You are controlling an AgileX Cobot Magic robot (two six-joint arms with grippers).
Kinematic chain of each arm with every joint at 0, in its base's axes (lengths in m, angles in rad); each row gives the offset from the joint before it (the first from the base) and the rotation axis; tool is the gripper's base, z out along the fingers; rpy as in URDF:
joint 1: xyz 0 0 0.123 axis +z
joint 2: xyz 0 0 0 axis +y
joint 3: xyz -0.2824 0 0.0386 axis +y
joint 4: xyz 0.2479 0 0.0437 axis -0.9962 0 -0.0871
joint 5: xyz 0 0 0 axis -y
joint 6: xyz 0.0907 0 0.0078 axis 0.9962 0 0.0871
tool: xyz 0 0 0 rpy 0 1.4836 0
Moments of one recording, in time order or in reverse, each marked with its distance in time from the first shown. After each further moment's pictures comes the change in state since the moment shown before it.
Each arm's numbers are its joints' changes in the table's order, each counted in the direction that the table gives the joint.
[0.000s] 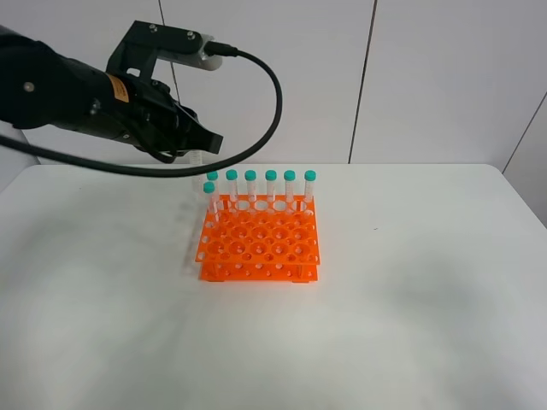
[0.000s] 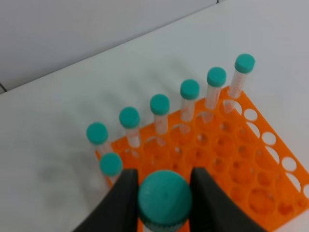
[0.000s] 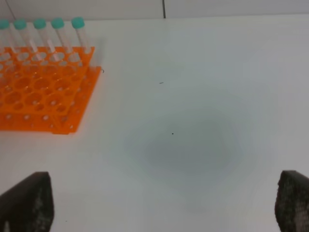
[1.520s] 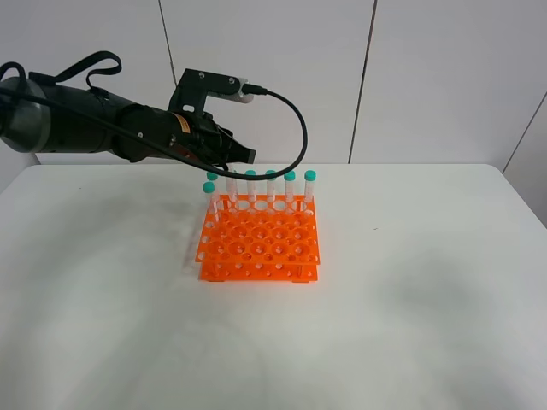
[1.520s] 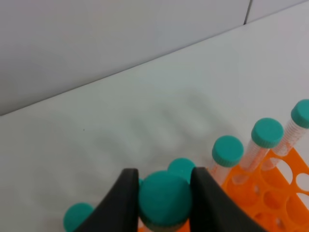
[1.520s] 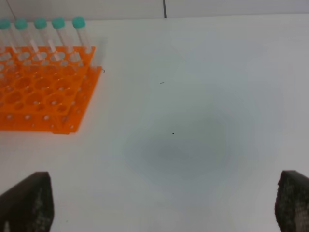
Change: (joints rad) left arm 0.056 0.360 -0.113 0.030 0.308 0.012; right arm 0.000 0.000 0.000 -0.002 0.000 0.000
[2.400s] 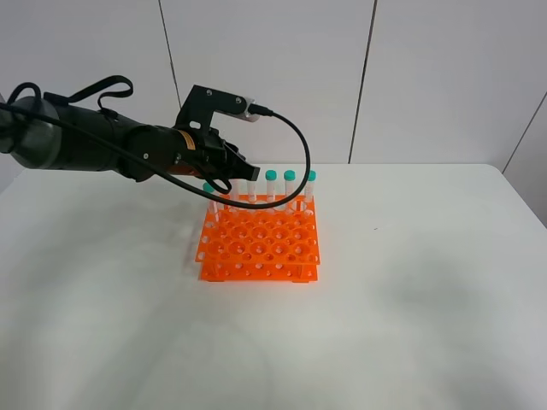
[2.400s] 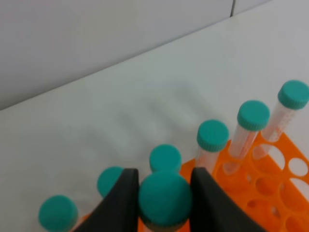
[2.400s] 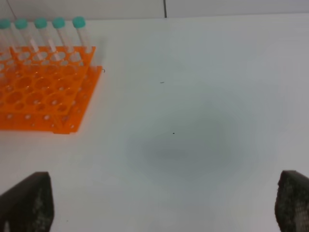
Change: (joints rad) left arm -0.017 0.027 0.061 0.005 0.086 0.043; right arm 0.000 0.000 0.001 0.000 0.000 0.000
